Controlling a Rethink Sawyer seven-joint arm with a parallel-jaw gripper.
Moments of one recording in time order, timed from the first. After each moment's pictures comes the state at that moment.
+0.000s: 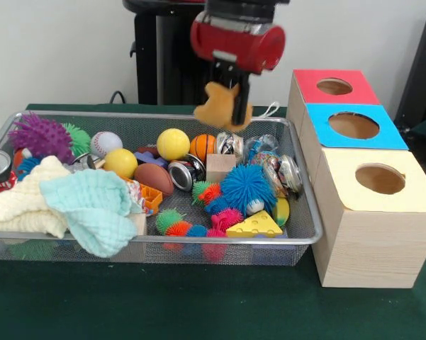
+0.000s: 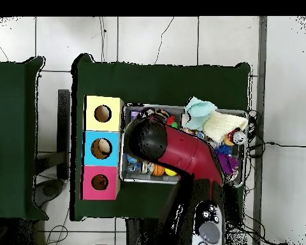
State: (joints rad) arm -0.06 -0.72 -0.23 1.64 0.24 0.46 2.10
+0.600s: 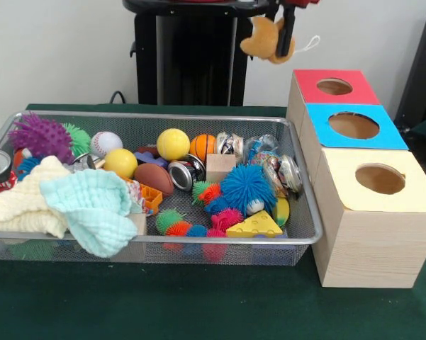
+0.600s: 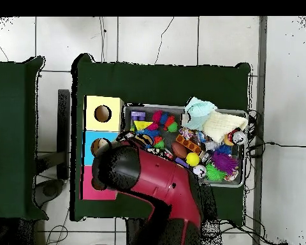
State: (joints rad) arm 0.12 -0.84 -0.37 1.74 0.29 0.62 2.17
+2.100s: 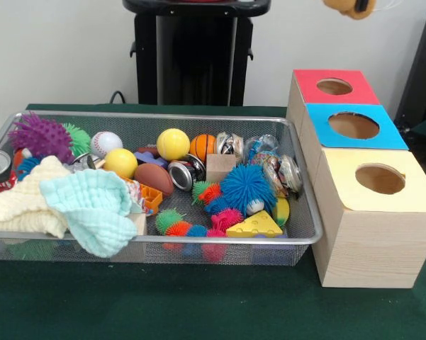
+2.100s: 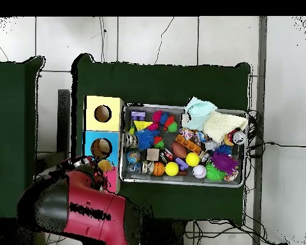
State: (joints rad) arm 0.48 -0.86 -0.55 1.78 0.41 0.68 2.58
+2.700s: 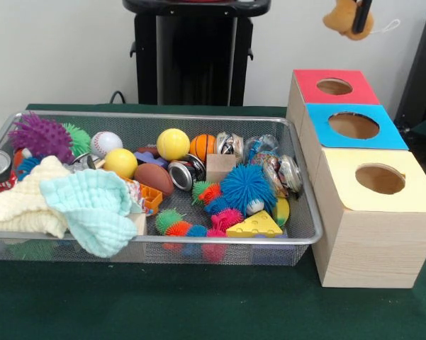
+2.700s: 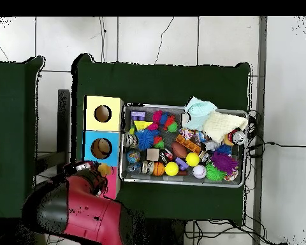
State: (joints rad) arm 0.51 -0.82 -0.55 1.86 0.46 0.56 2.66
